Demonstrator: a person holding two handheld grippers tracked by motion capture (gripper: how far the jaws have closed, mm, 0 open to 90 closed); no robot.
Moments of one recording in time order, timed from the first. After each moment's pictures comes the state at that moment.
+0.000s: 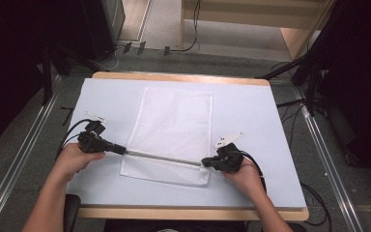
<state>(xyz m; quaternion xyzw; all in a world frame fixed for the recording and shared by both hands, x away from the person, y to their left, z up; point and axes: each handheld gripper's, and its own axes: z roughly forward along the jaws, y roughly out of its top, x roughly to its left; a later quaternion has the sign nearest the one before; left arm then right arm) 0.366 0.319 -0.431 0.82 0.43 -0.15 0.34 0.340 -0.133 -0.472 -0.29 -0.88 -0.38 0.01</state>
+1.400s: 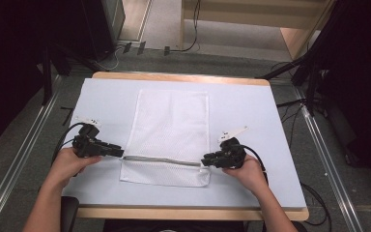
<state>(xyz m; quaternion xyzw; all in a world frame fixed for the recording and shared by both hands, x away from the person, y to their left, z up) 0.352 0.325 -0.430 0.82 0.41 -0.11 0.38 0.351 -0.143 -0.462 -0.30 -0.86 -0.40 0.06</state>
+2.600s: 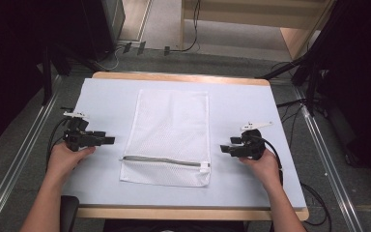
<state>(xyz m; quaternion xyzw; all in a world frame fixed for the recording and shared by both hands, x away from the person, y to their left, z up) 0.367 0.355 -0.434 0.78 0.50 0.00 0.38 0.375 -0.200 -0.467 -0.42 -0.82 -0.40 -0.05</state>
